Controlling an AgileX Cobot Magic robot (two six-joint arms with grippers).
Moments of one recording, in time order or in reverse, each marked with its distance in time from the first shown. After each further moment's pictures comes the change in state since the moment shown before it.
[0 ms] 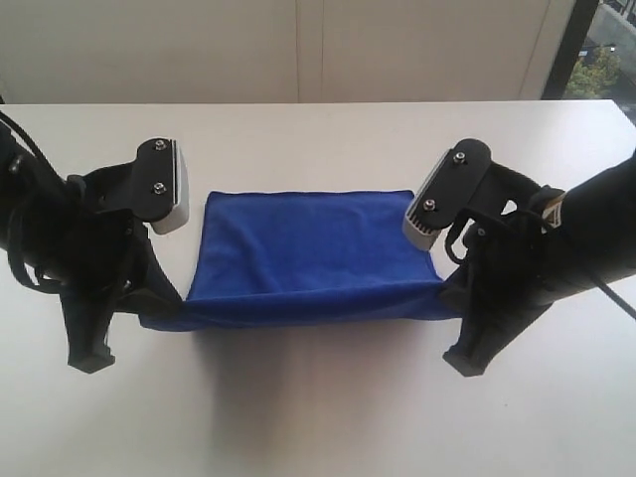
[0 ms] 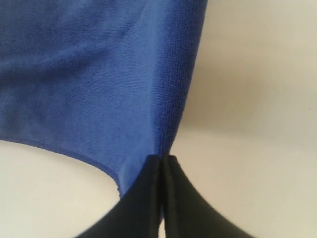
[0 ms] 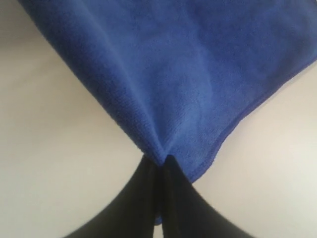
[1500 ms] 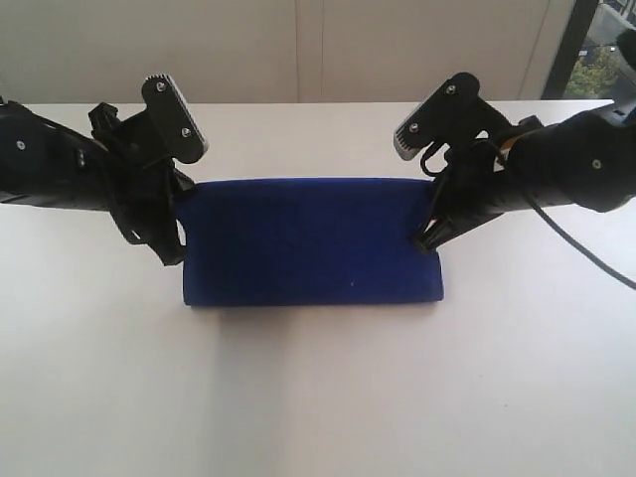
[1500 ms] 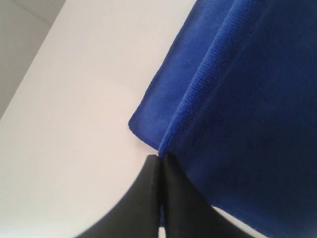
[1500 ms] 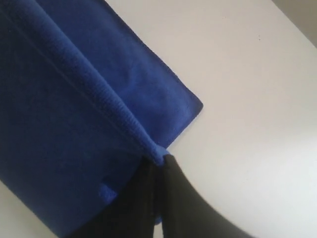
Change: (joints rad) left arm 0.000 0.179 0.001 0.001 -0.755 -0.049; right arm -0.111 0.286 -0.123 -0.237 -0.455 0.200
